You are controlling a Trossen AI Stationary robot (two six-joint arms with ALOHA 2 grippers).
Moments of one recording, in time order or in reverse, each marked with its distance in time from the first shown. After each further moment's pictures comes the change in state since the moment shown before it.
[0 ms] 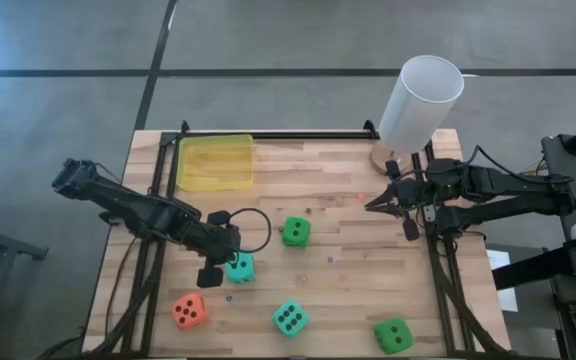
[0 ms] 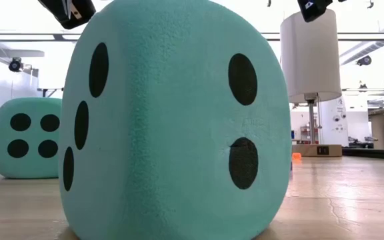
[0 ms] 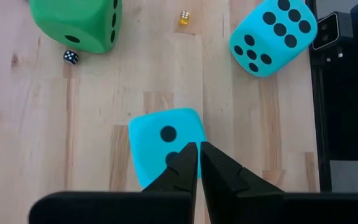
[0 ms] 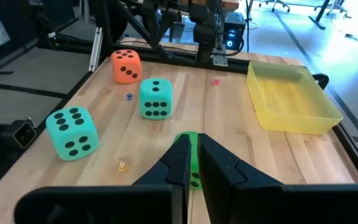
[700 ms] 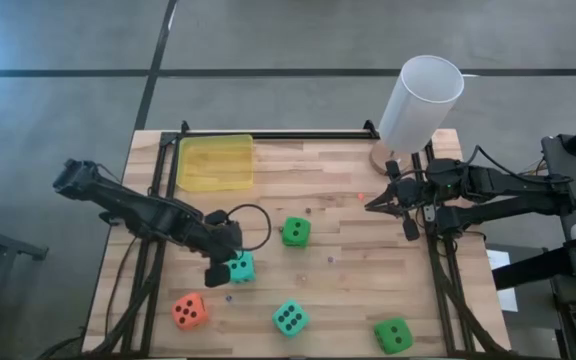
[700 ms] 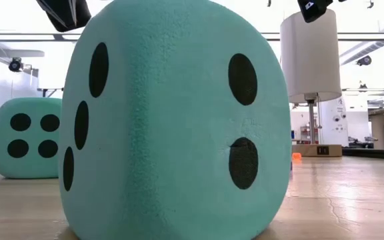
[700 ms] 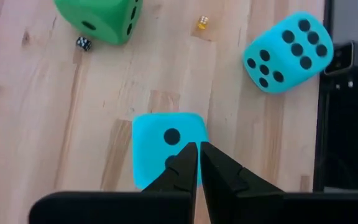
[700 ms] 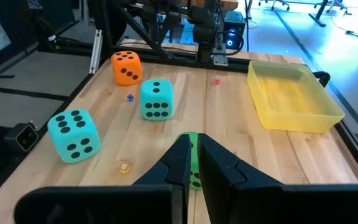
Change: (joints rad) left arm 0.000 0.017 -0.001 0.007 -0.046 -0.180; right arm 0.000 0.000 0.000 0.001 0.001 0.011
